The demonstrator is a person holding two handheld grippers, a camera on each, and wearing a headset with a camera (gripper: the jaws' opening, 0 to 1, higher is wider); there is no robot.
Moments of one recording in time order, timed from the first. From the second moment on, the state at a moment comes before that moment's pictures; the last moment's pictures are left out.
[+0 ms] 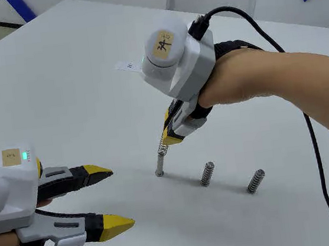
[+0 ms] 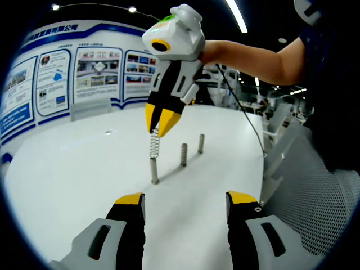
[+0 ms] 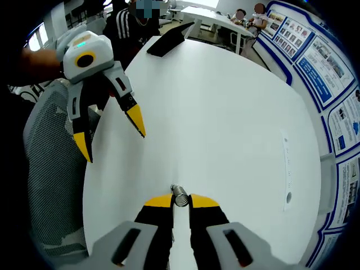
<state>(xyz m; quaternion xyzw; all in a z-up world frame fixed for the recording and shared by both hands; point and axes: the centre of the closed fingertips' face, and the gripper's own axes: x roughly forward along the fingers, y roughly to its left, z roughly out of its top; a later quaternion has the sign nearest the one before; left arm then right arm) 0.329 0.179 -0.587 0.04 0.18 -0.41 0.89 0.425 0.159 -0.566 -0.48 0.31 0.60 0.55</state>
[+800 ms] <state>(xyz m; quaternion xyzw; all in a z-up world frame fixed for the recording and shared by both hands) 0.329 0.183 -0.591 0.03 0.19 -0.41 0.89 0.427 0.166 -0.603 -0.49 0.35 0.60 0.53</state>
